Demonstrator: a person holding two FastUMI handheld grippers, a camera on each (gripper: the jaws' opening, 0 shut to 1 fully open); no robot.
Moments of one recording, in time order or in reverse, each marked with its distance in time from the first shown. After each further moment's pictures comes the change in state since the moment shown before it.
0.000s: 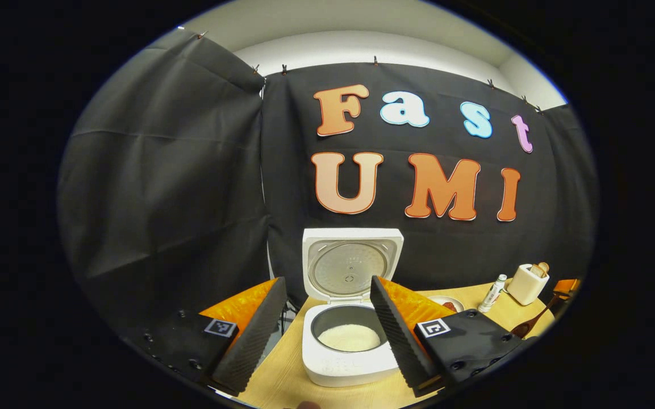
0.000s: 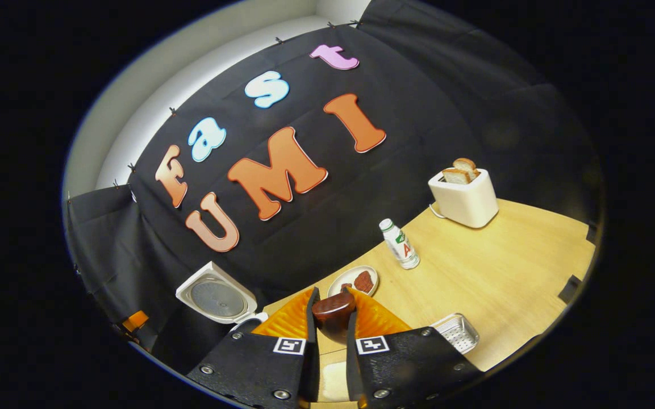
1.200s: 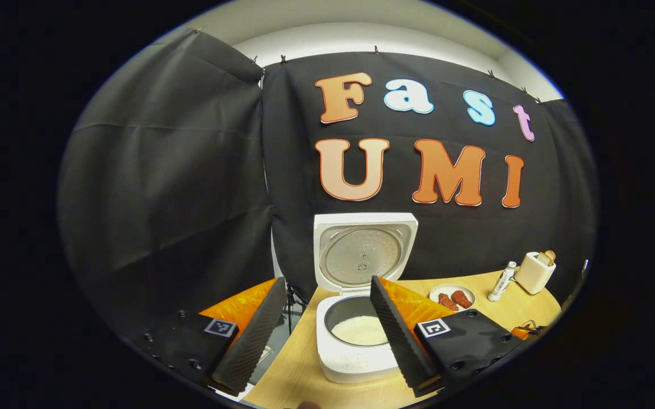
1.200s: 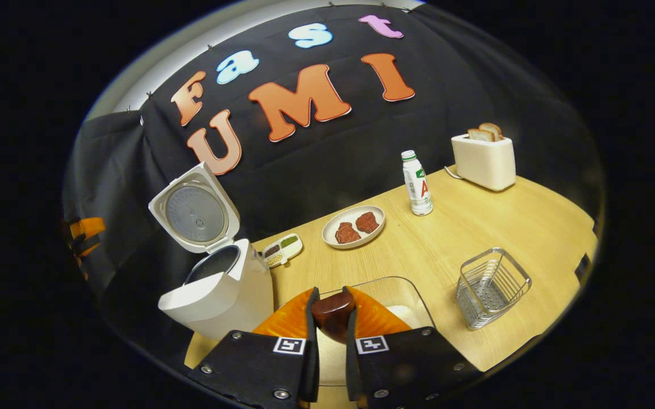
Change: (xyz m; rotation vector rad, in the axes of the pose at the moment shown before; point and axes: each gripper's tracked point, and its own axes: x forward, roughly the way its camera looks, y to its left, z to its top) left arm 0.015 0.023 -0.025 0.030 0.053 0.007; right arm 0.021 0.003 -0.172 -0.171 0.178 -0.012
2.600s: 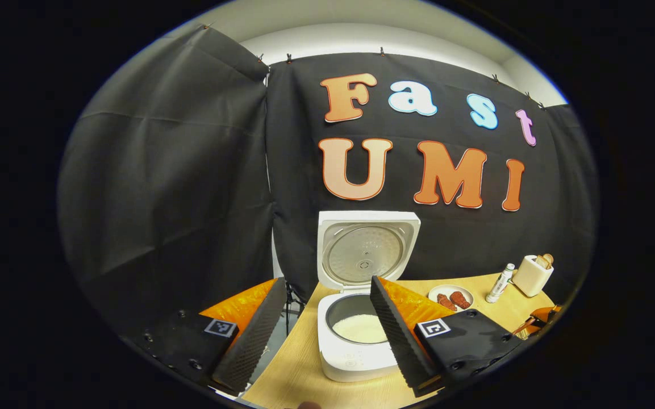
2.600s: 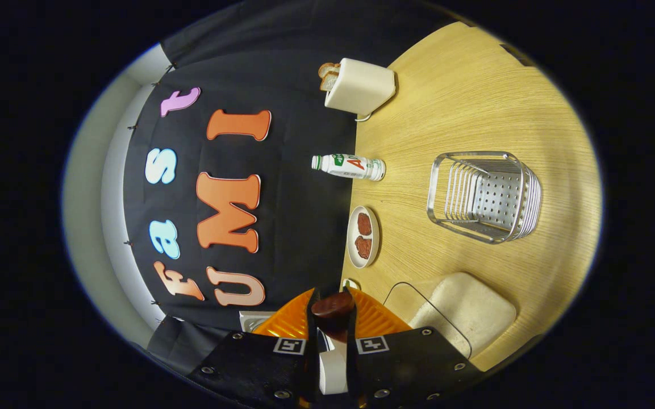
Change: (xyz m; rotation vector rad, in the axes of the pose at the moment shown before) left arm -0.004 0.012 -0.008 -0.038 -0.006 -0.004; right arm 0.005 -0.052 0.045 1.036 -0.098 0.111
